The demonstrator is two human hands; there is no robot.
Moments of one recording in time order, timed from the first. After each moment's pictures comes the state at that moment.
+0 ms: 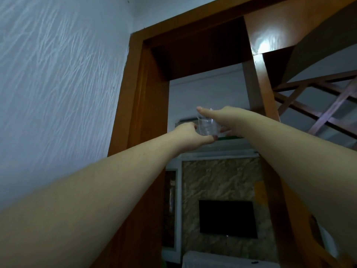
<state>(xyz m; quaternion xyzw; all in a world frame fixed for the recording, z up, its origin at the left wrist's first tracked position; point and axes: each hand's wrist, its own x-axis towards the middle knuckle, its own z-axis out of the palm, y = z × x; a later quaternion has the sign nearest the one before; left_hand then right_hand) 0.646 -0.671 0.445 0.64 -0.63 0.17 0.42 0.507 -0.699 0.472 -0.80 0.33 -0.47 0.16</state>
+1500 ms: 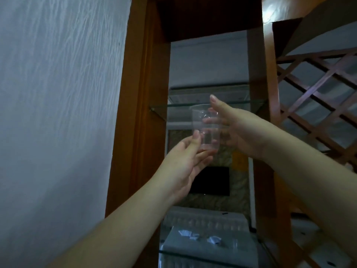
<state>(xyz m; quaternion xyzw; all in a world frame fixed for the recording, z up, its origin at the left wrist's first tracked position) 0.637 -0.583 0.260 0.23 -0.59 -0.35 0.69 0.491 -0.627 0.338 -0.79 0.15 -0.46 0.37</state>
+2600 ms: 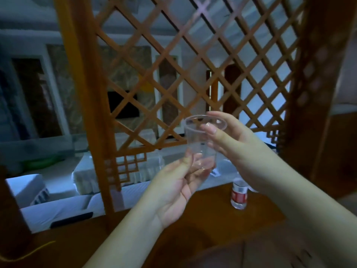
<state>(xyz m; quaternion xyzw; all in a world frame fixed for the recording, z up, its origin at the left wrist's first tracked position) 0.278 -0.556 0.052 0.22 -0.39 -0.73 0.52 0.121 -0.548 0.093 -0.67 0.37 -0.56 0.31</state>
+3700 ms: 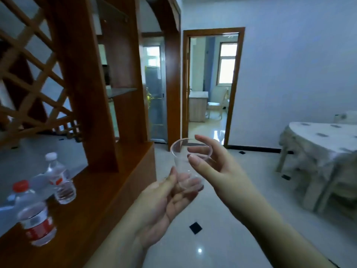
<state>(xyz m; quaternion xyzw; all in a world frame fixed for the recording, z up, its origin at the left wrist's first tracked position) -0.035 -0.472 -0.039 0.04 -0.52 -0.86 0.03 -0.092 -0.320 0.006 -0.34 0.67 -0.66 0.04</state>
